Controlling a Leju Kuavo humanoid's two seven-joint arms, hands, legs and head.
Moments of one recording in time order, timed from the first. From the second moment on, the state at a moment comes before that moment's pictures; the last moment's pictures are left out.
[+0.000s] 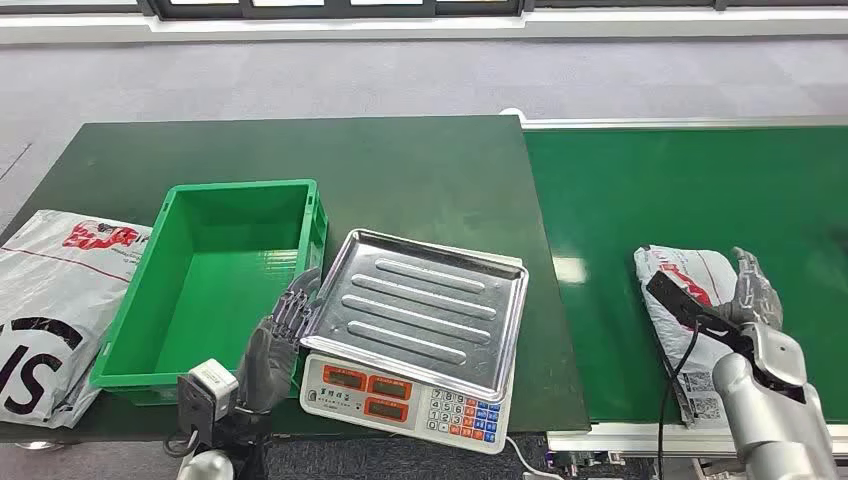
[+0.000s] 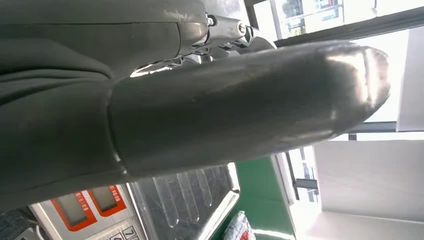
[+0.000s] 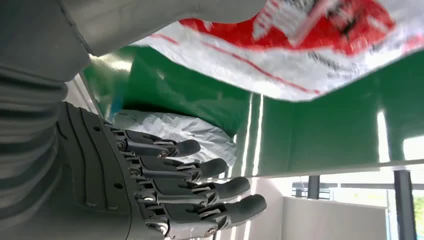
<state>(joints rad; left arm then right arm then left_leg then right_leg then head) 0.11 -0.16 -0.17 -1.63 -0.12 -0.24 -0.46 -0.46 -0.36 -0.15 -0.67 1.11 -0.14 0.00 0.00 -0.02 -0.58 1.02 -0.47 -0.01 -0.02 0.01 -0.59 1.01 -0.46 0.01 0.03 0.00</state>
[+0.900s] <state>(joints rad) 0.03 -0.16 -0.17 -1.53 -0.08 -0.28 -0.45 -0.31 -0.35 -0.14 -0.63 1.16 0.10 0.15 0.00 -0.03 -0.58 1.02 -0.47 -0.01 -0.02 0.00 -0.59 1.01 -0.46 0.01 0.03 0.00</state>
